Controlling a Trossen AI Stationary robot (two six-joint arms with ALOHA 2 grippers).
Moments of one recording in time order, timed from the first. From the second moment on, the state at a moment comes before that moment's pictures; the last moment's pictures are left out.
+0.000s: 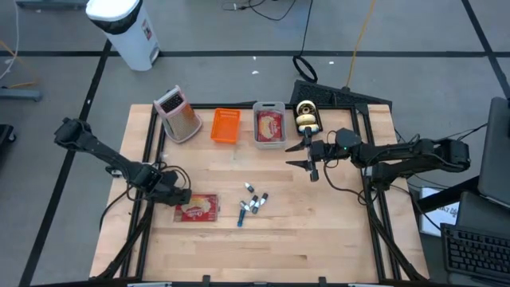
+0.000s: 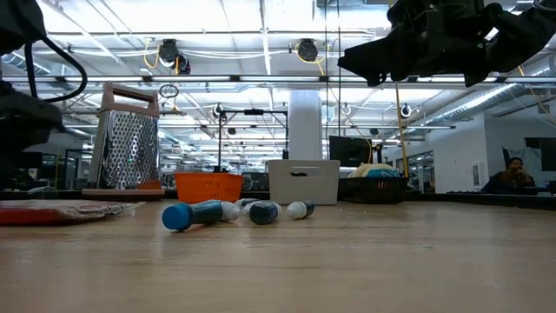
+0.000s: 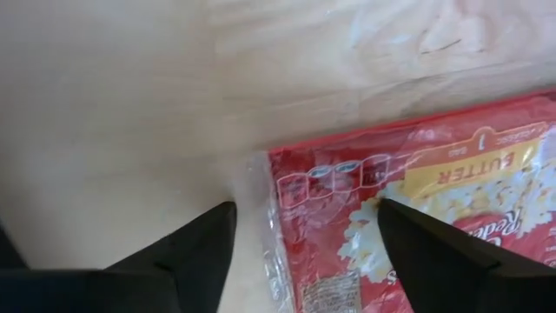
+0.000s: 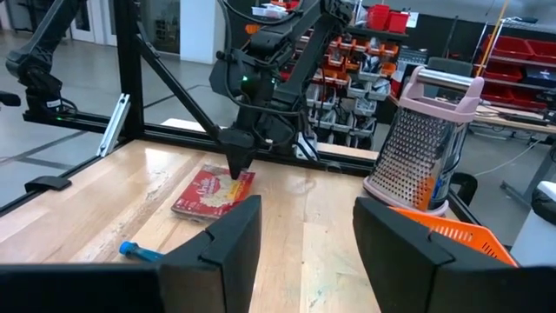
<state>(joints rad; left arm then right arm) -0.48 0.93 0.32 -0.69 -0.05 -1.88 -0.25 1.13 0.40 0.73 -0.37 -0.14</state>
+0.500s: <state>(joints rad) -0.49 0.93 0.32 -0.67 -0.09 -1.88 -0.25 1.13 0.40 0.73 -0.37 -0.14</state>
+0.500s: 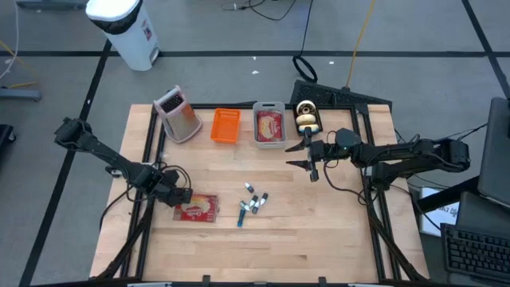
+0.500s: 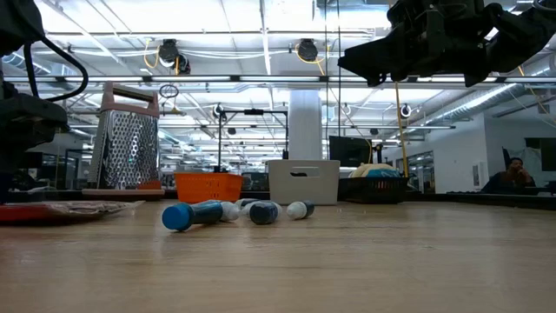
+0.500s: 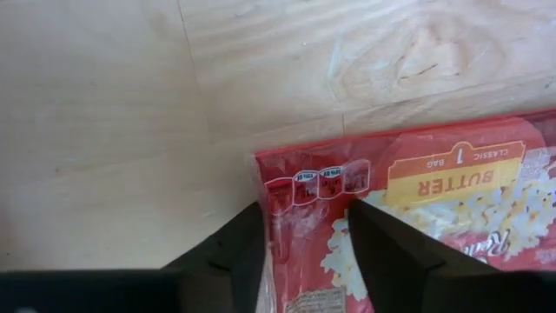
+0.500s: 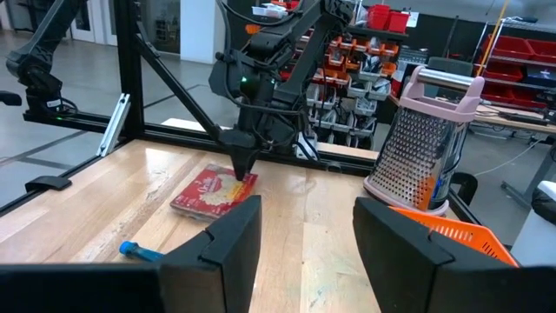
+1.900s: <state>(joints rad) -0.32 0.98 0.88 -0.71 -0.35 -0.99 -0.16 1.23 0.48 0.74 -0.21 -0.03</state>
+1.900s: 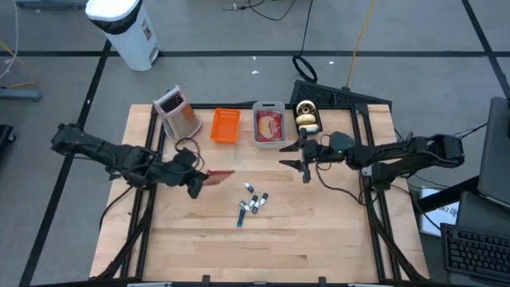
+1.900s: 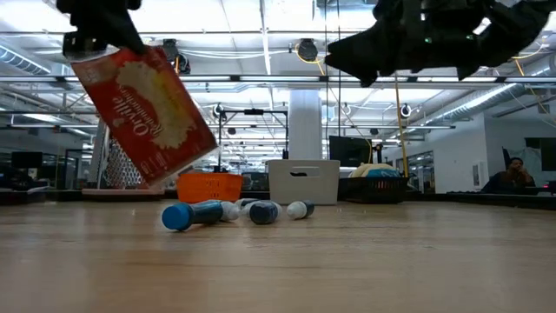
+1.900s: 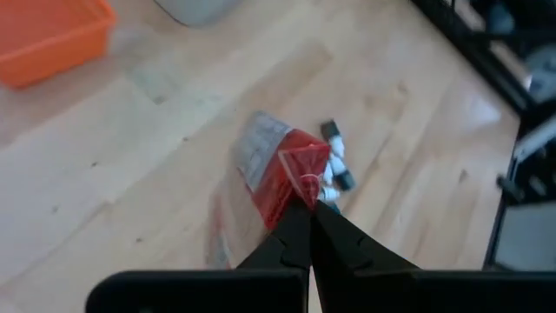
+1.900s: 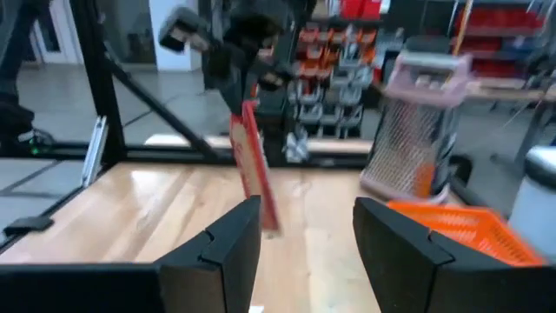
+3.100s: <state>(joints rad) -0.19 1.45 1.26 -0.92 -0.10 -0.57 -0.03 1.87 1.14 0.47 -0.48 -0.04</state>
